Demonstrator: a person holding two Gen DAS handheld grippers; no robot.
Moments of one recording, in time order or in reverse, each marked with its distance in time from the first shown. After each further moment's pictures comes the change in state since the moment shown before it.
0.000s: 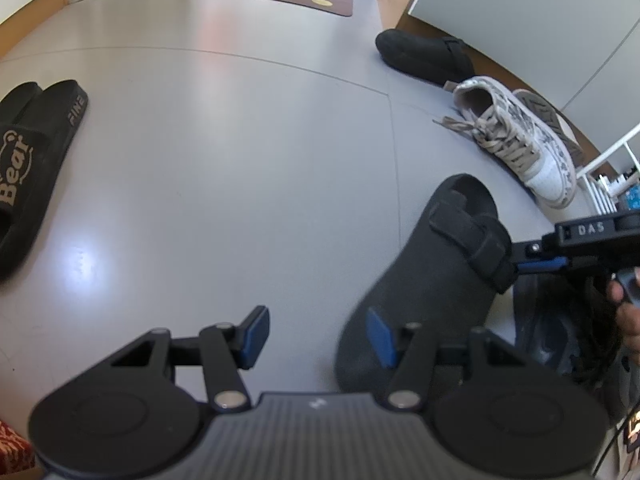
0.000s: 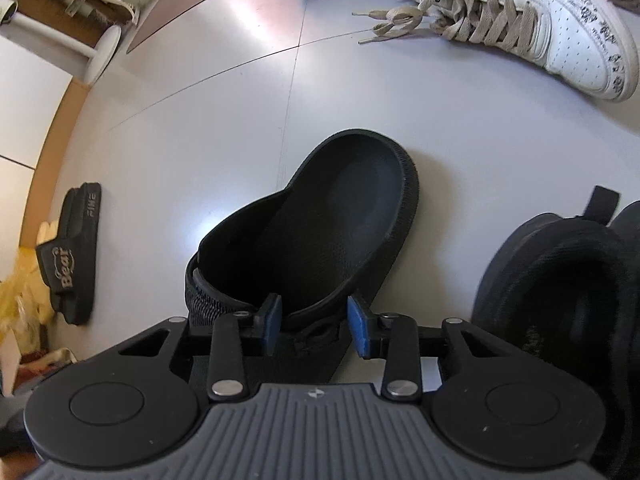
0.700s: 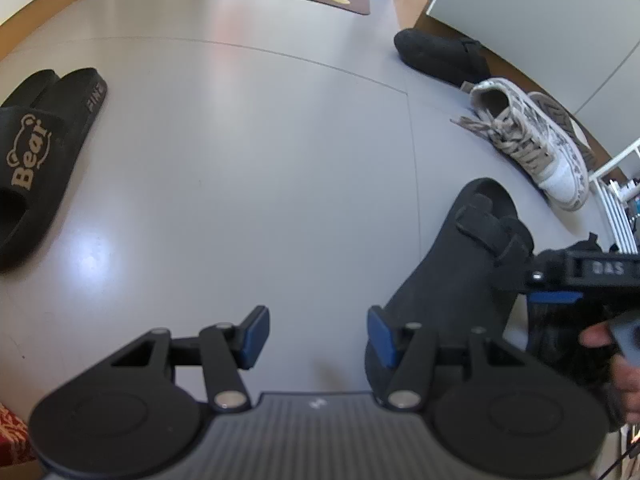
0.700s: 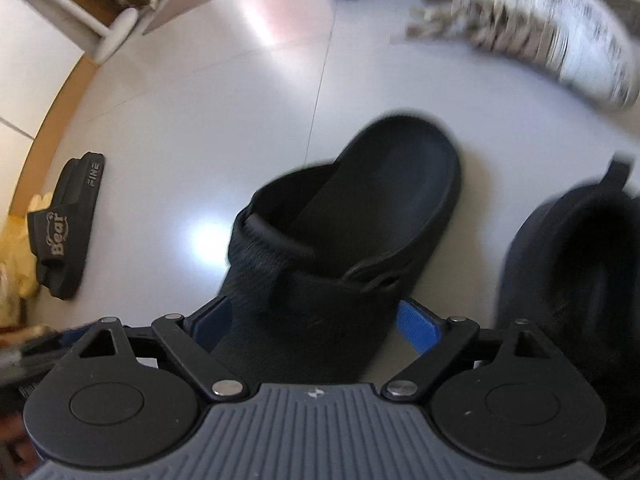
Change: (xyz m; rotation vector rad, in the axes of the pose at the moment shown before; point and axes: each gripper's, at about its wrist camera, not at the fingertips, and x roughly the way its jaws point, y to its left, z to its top) left arm -0.001 0.012 -0.004 -0.026 0.012 0.023; right arm 0.018 0.053 -0.038 -0.059 -0.030 -0.083
